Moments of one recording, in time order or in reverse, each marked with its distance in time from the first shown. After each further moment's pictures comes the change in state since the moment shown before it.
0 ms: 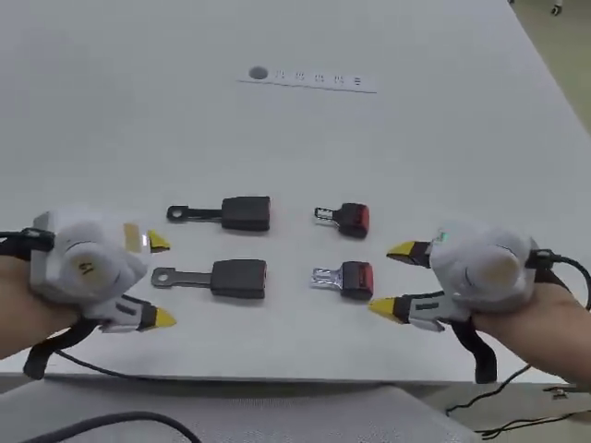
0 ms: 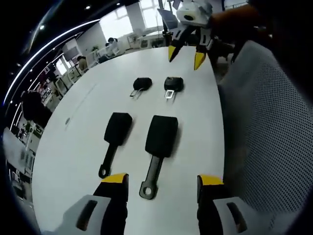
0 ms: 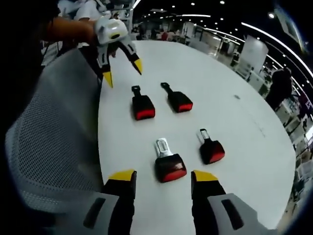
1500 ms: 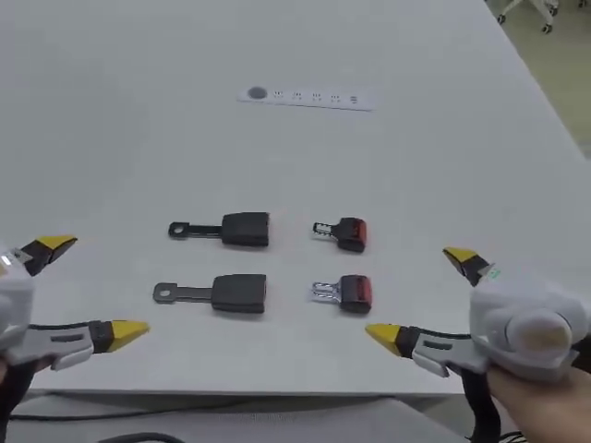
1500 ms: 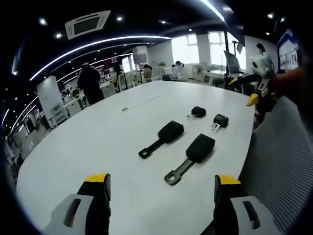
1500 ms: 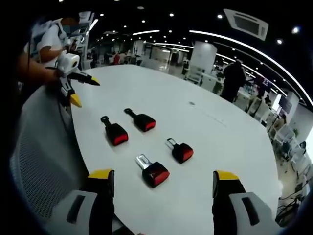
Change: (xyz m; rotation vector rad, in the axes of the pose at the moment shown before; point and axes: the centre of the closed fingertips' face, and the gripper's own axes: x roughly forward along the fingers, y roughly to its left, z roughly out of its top) left arm -0.071 0.028 -0.047 -0.457 -0.299 0.371; right arm -0.062 -0.005 0.018 0.297 -0.209 -0.381
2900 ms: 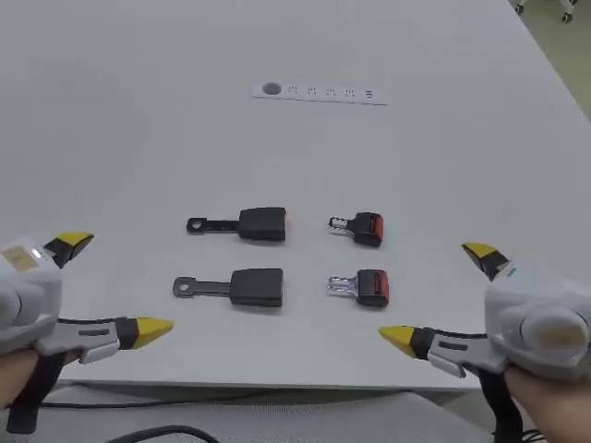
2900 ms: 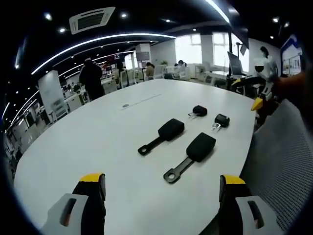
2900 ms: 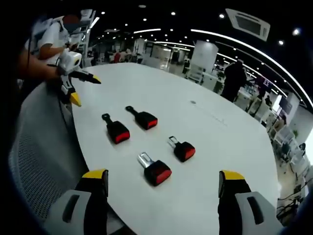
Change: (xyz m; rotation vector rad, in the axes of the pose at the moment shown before) left arm 0.001 -0.003 -0.001 -0.036 0.001 0.002; right arm -0.001 0.006 -0.003 -0.017 0.009 -0.009
